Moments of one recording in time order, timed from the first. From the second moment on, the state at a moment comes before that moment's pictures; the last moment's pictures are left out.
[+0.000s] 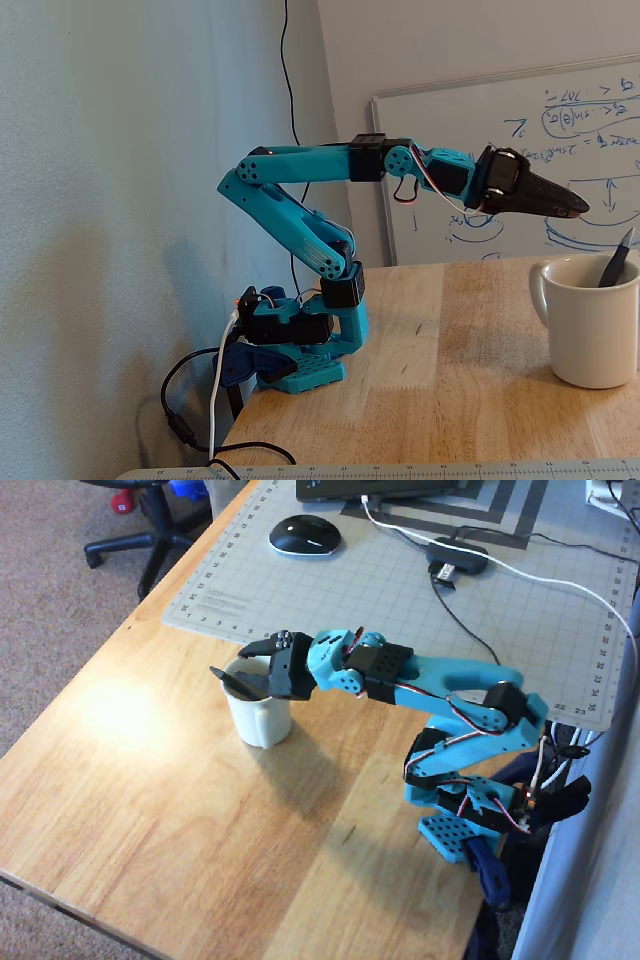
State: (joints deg) arm 4.0 136.8 142.5 17.0 45.4
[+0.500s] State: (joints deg) arm 3.9 156.9 143.0 46.1 0.4
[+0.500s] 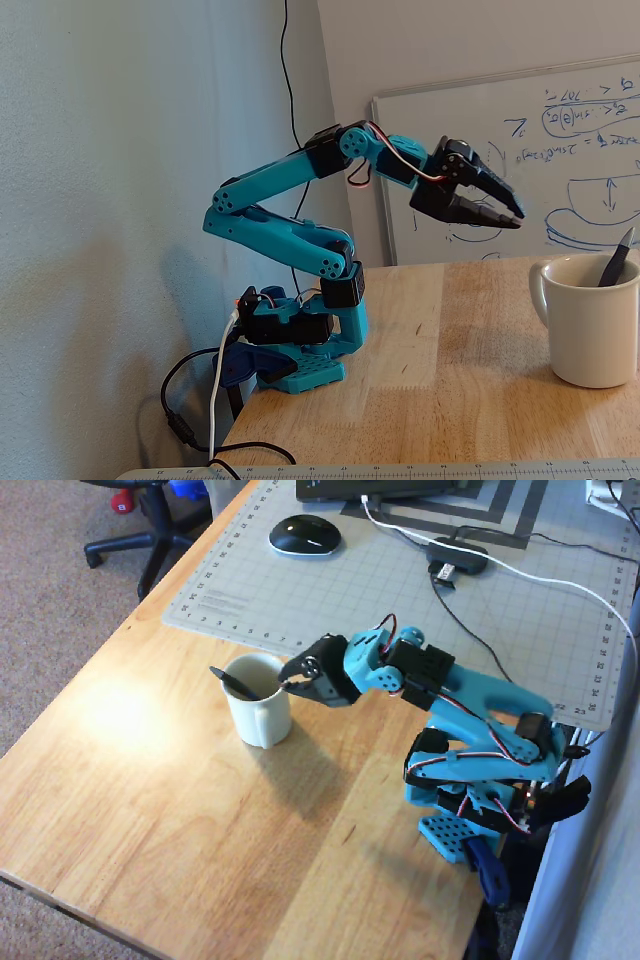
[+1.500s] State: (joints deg) arm 3.9 190.5 178.9 64.5 -2.9
